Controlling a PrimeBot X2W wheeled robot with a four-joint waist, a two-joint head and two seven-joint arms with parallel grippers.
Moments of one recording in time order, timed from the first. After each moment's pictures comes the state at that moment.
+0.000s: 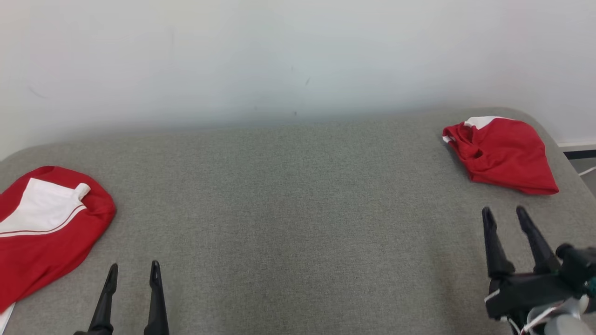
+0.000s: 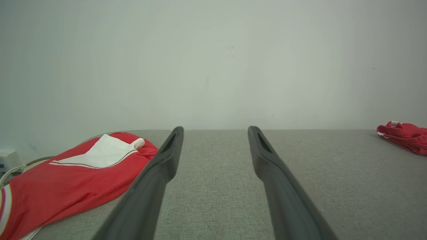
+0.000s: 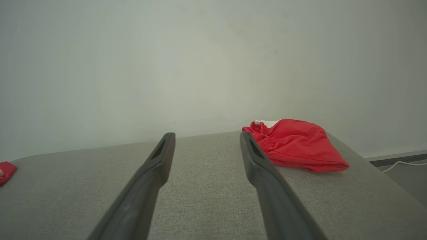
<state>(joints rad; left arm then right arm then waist) -0.01 0.08 -0.03 -0.07 -0.10 0.13 -0.26 -0.21 -0.35 0.23 0.23 0.43 0.13 -0.26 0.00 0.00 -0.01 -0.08</state>
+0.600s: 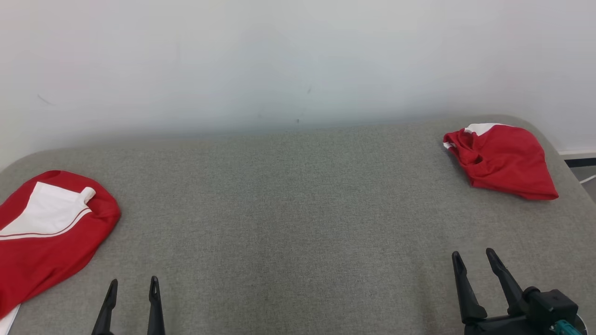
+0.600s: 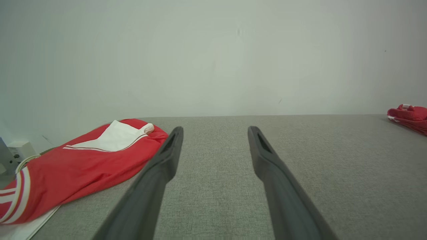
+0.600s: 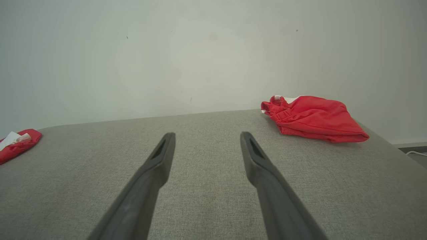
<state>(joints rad) 0.02 0.09 -0.02 -0.02 -0.07 0.13 -0.26 -0.02 -0.25 0.24 0.11 0.29 0.13 -0.26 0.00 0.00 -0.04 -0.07</state>
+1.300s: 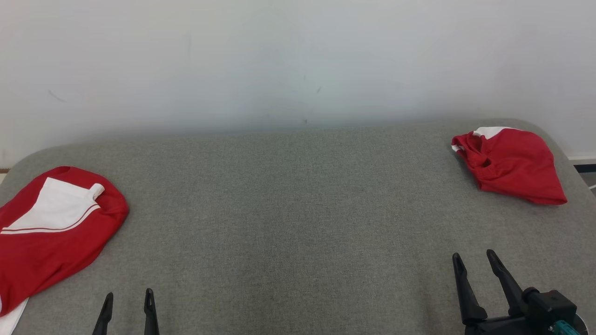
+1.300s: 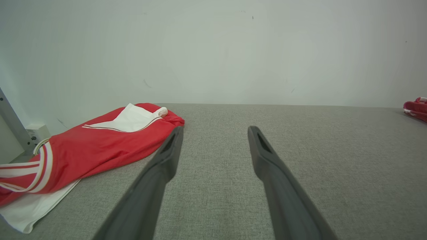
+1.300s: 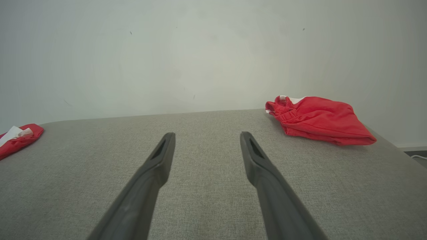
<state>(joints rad) 0.04 0.09 -0.01 0.02 -0.09 0.14 -0.26 -0.01 -0.25 0.23 0.13 0.27 0.13 -0.26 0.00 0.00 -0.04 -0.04</state>
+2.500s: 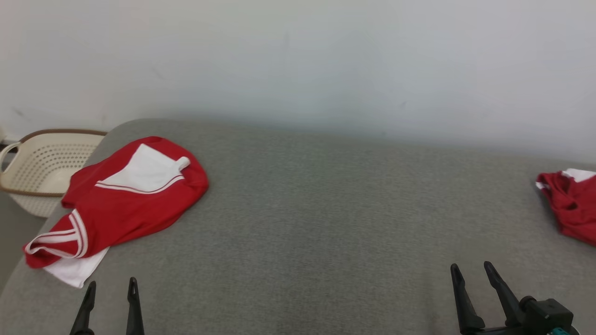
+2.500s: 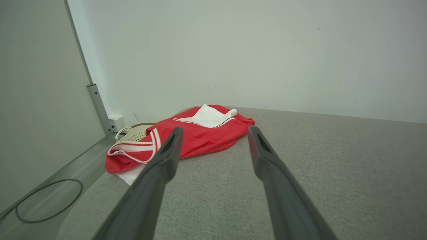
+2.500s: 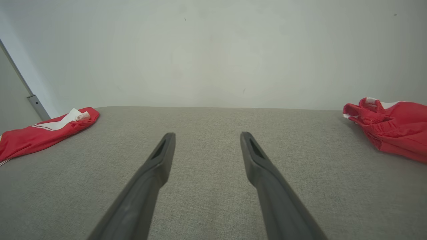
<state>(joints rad) 0.00 0.15 0.00 0.02 -0.11 0.14 -0.24 0.01 -0.23 0.24 0.15 0.29 0.13 -0.26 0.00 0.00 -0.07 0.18</state>
